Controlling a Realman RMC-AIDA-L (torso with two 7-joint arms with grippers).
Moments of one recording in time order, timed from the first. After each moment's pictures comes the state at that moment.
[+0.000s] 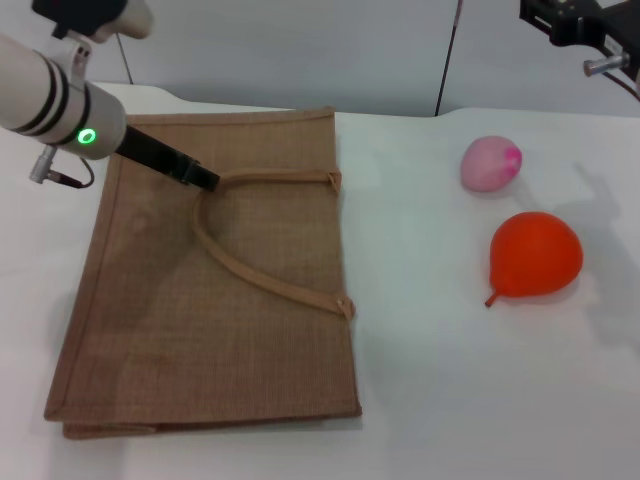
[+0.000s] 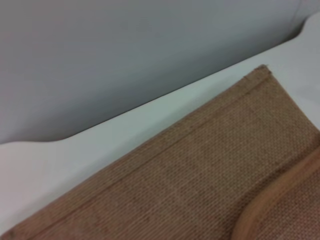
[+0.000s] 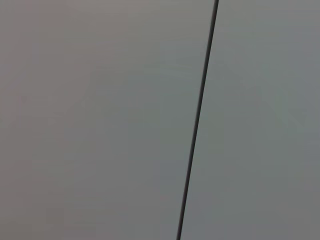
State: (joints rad) left arm -0.82 -1.96 1.07 0.76 -0.57 -1.05 0.75; right arm 0.36 1.99 -1.82 -1.34 -0.47 0.15 0.75
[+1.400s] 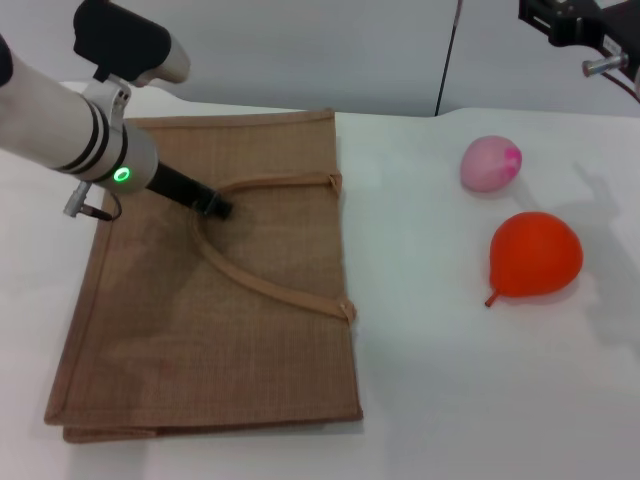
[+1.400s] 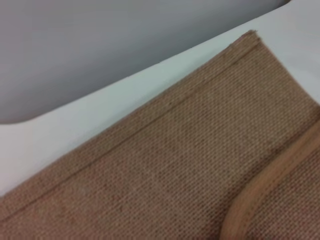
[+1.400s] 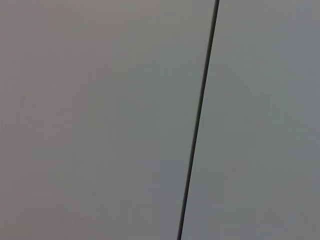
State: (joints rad) left arm -0.83 -2.03 1.06 0.68 -0.50 -0.95 0.77; right arm 0.36 2.00 -1.82 -1.34 -0.47 0.15 0.75
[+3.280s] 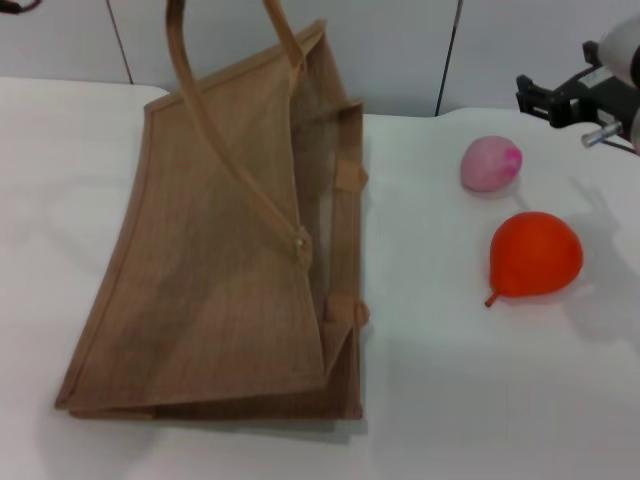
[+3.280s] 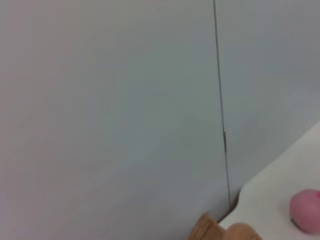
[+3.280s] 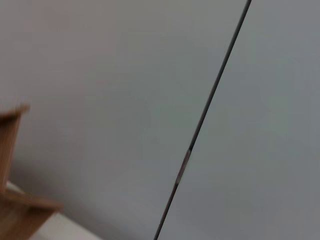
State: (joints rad) left arm -0.65 -2.03 1.03 1.78 -0.65 -1.49 0.62; right arm 0.37 1.98 -1.79 -1.35 0.19 0.39 -0.07
